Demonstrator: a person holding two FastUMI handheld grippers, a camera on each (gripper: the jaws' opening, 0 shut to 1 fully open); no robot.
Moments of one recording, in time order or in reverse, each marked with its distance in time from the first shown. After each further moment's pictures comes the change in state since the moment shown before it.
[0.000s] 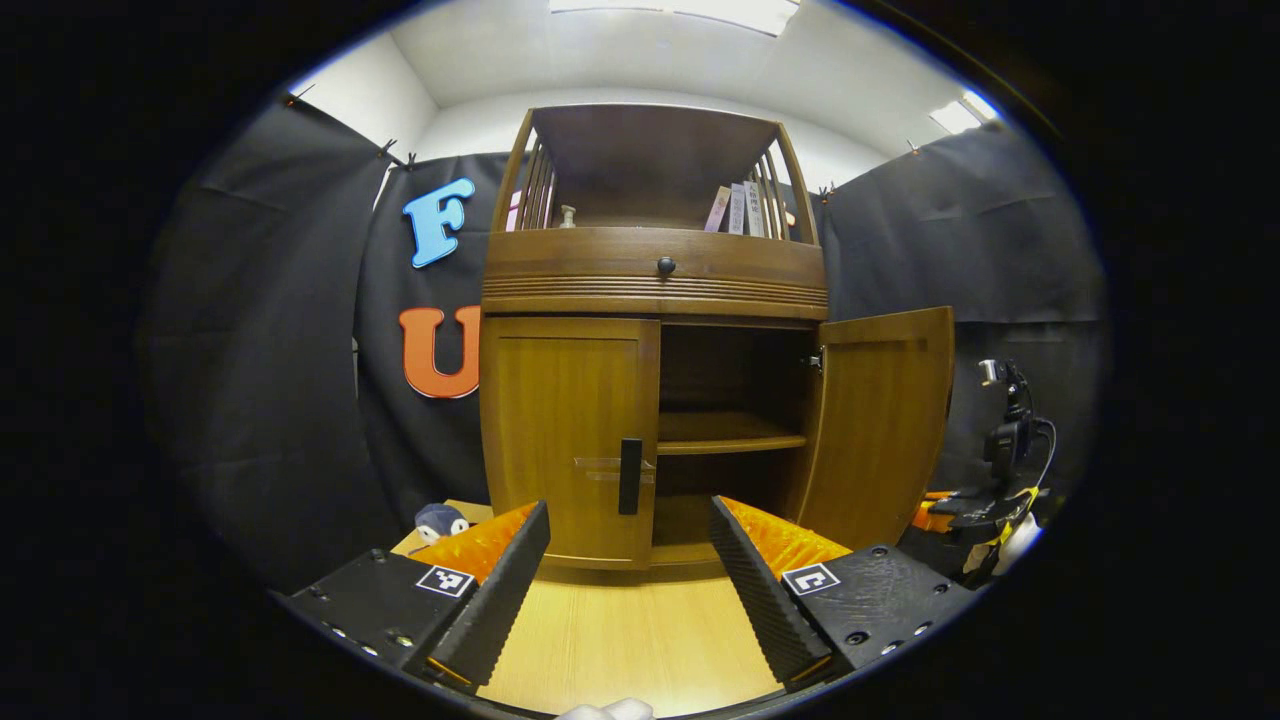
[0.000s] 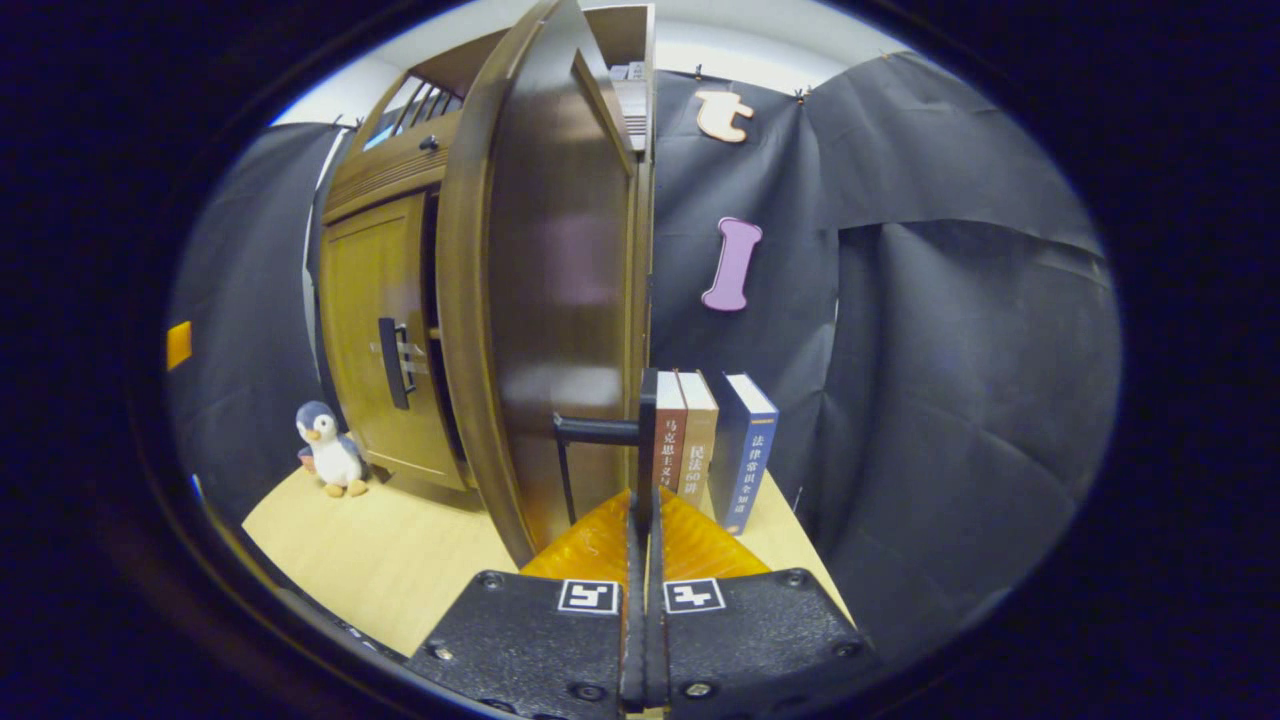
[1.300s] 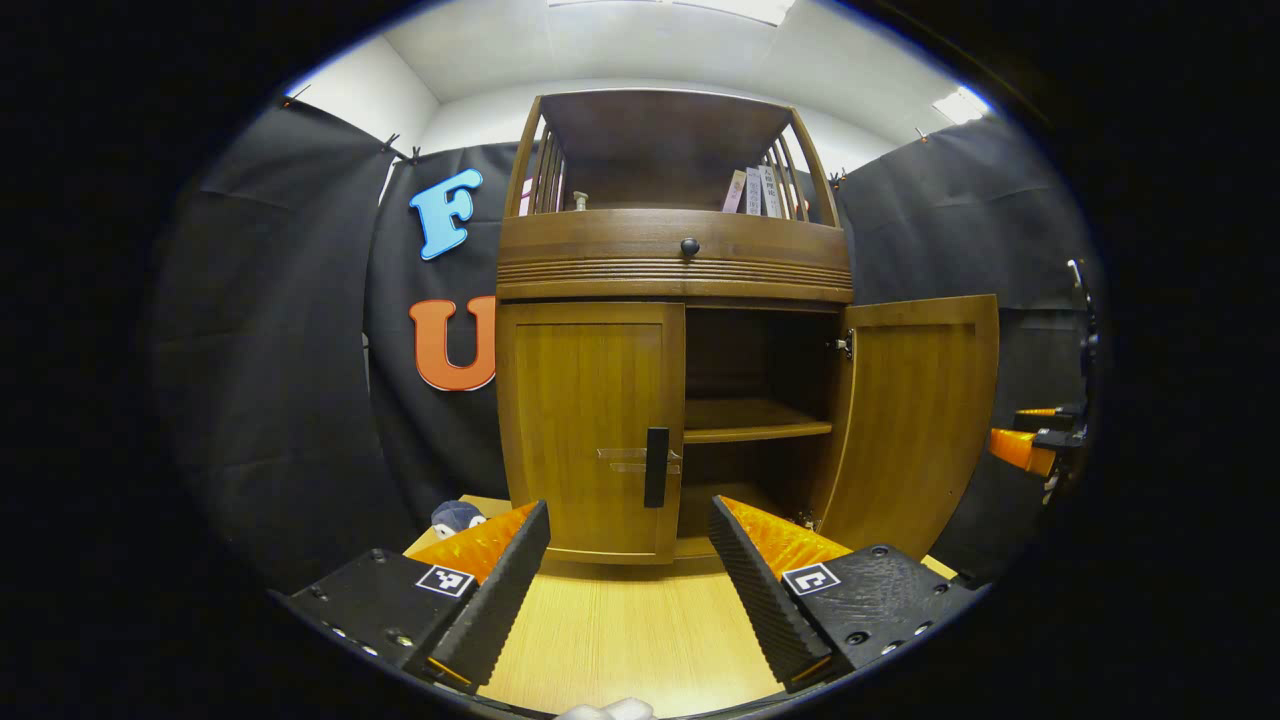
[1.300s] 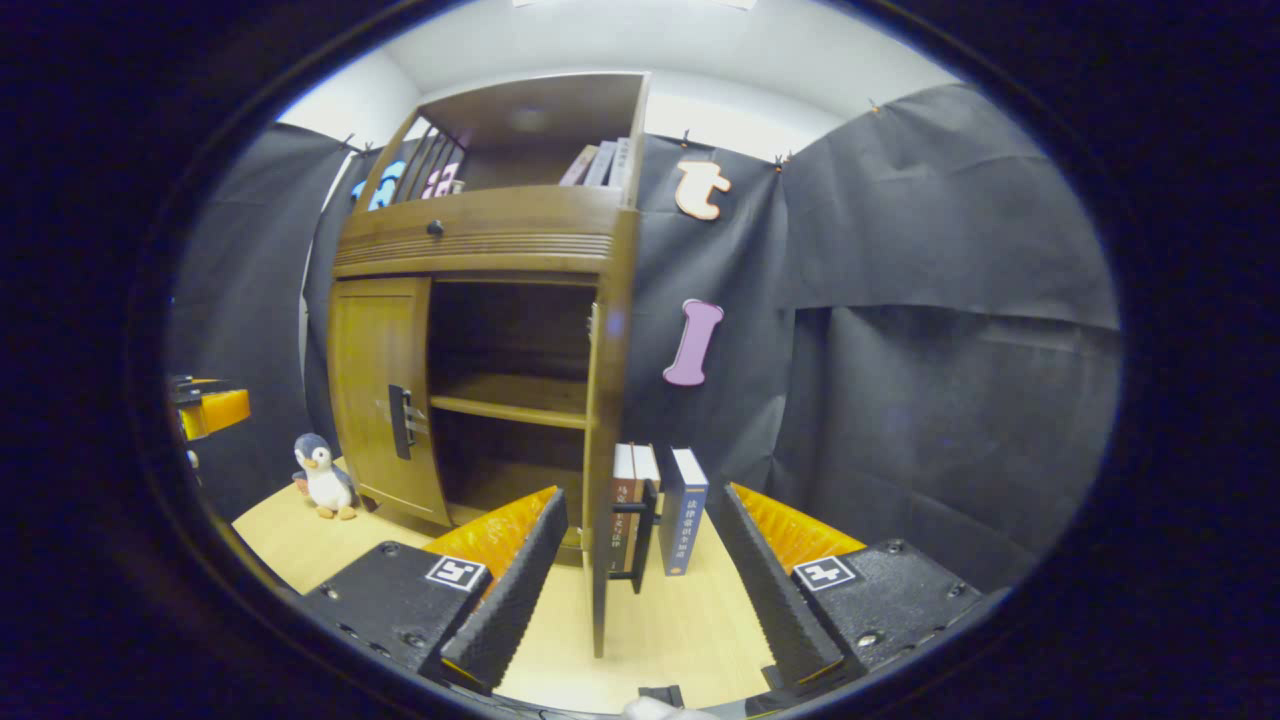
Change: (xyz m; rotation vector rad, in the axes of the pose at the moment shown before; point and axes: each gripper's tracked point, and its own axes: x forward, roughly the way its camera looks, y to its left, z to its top) left arm 0.021 0.038 -0.017 0.021 0.030 0.023; right arm -0.114 -0.006 0.075 -0.064 -0.203 -0.122
